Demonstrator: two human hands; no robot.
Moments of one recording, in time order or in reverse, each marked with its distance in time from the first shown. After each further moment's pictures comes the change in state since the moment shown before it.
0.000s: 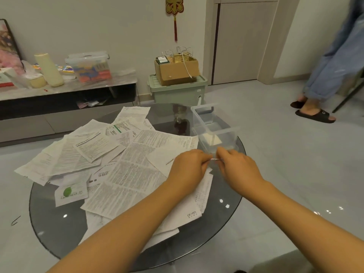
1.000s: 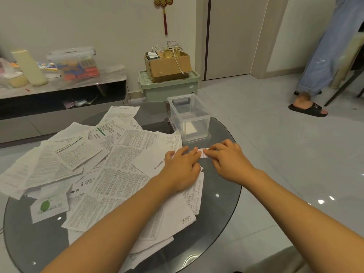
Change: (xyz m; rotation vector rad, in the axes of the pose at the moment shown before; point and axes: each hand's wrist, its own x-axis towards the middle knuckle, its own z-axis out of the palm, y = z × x) left_hand 0.033 -0.021 0.017 0.219 -0.362 -0.082; right_hand 0.037 0.030 0.014 -0.002 -0.170 -0.074
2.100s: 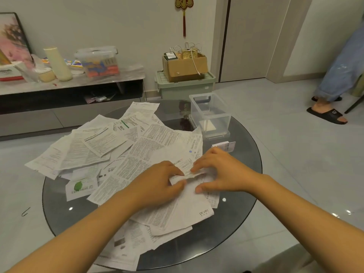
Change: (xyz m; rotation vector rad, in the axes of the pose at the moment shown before) left_hand -0.110 -0.049 -0.037 -0.192 0.035 -0.038; right_hand -0.014 -0.065 -0.015 0.322 -0.148 -0.315
